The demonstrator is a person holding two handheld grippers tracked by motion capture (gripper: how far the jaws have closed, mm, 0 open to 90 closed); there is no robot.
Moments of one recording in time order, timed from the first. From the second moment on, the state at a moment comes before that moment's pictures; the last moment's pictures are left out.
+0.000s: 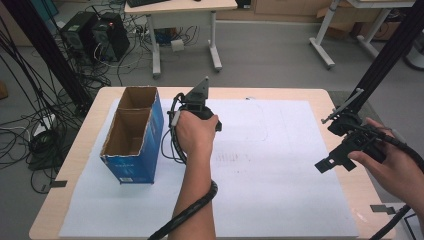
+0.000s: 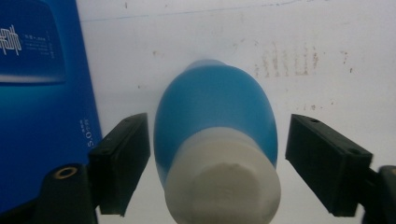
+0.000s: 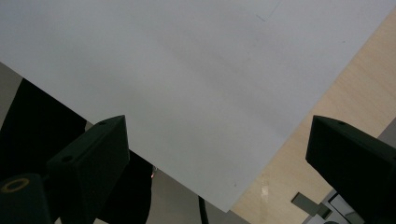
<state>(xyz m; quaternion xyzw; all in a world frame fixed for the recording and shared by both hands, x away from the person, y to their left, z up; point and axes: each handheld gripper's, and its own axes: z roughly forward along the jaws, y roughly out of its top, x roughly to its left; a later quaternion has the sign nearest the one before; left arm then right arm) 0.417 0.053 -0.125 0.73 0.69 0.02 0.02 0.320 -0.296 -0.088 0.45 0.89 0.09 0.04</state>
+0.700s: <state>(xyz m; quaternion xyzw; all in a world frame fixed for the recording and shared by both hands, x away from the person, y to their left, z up) 0.415 0.052 -0.127 0.74 0.67 0.03 0.02 0.319 -0.298 -0.089 0.45 0.89 0.09 0.04</state>
